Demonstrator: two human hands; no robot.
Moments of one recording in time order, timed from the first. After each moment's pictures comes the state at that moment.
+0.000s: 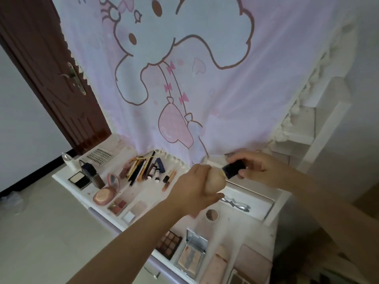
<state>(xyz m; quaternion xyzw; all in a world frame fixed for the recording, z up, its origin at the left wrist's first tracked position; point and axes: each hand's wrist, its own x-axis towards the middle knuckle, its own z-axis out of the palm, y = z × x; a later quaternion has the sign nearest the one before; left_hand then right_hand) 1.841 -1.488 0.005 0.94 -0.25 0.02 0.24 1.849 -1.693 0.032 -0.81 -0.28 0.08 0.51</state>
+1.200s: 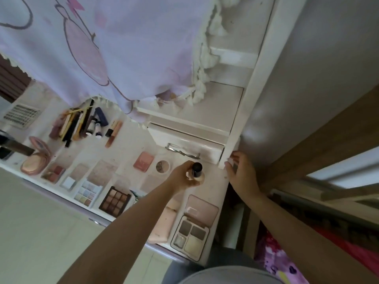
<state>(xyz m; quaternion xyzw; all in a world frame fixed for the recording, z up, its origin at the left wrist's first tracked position) 1.850 -1.606 -0.179 0.85 -0.09 -0.31 0.42 1.794 -1.771 -0.153 -0.88 0.18 -0.05 0.43</state>
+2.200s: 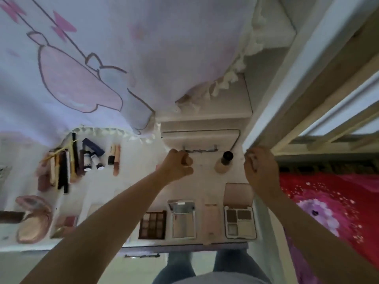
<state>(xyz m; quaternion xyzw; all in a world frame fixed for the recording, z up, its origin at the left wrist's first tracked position) 1.933 -1.521 -0.154 0.87 -0.30 -0.33 0.22 1.768 -1.668 -0.127 -0.88 0.32 -0.23 0.28</state>
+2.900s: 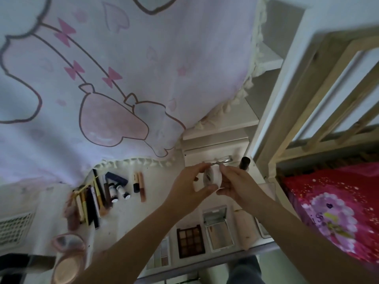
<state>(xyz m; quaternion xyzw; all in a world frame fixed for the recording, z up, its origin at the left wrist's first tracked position) 1.906 -1.427 -0.068 0.74 -0.47 -0.19 0.43 1.807 -1.532 -0.063 -0.53 0.32 -0.12 0.77</state>
